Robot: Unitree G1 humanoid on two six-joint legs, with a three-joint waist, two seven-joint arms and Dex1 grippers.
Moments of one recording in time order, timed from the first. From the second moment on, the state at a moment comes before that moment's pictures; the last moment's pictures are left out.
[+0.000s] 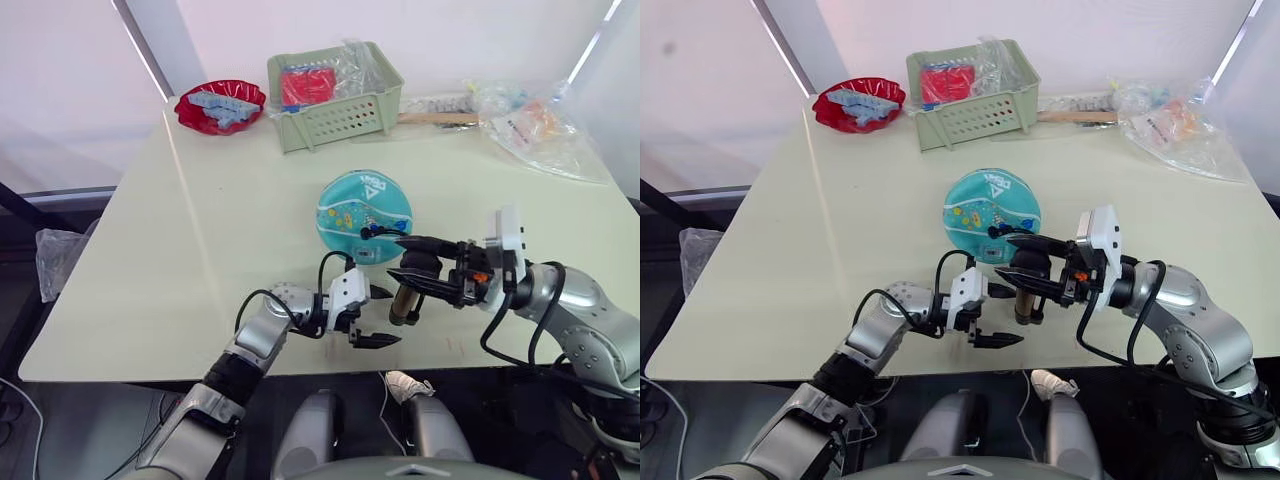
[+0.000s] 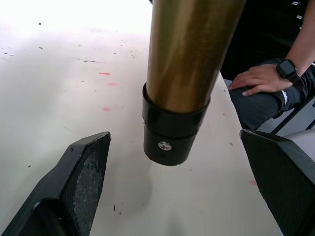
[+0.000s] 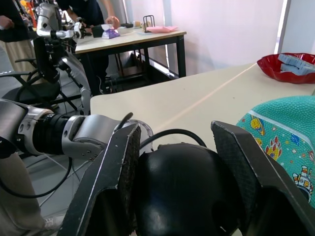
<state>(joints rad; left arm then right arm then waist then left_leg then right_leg) -0.38 0.35 -0.40 0.23 -0.16 0.08 -1.13 -0.22 -0.56 0.02 -0.53 0.72 0.52 0.87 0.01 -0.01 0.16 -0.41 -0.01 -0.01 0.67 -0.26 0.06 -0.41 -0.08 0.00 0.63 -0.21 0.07</state>
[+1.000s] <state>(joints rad) -0.39 0.30 -0.40 0.31 -0.12 0.03 -1.15 -0.20 -0.55 0.03 -0.53 0.71 0.52 0.89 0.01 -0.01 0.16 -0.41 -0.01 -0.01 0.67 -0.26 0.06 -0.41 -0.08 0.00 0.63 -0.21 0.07</state>
